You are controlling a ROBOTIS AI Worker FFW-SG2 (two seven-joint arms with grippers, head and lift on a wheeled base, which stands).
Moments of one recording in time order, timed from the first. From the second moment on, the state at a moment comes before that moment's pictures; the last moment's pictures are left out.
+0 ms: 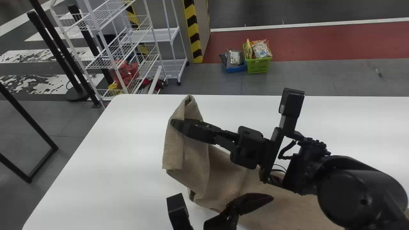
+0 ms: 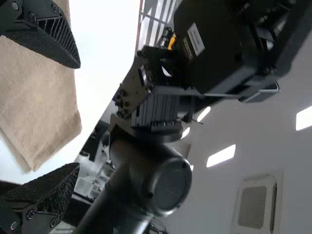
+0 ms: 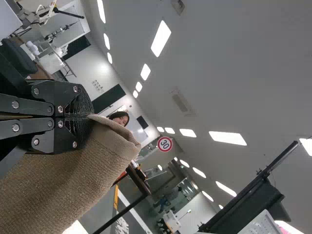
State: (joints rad) left arm 0.49 0.00 -0.11 -1.91 0.22 0.14 -0.97; right arm -0.19 0.00 0.36 -1.61 -0.71 0.59 0.90
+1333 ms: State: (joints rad) left arm 0.42 0.00 -0.02 -1.78 0.07 0.05 -0.75; right arm -0.10 0.00 0.29 -1.76 -0.85 0.64 0.91
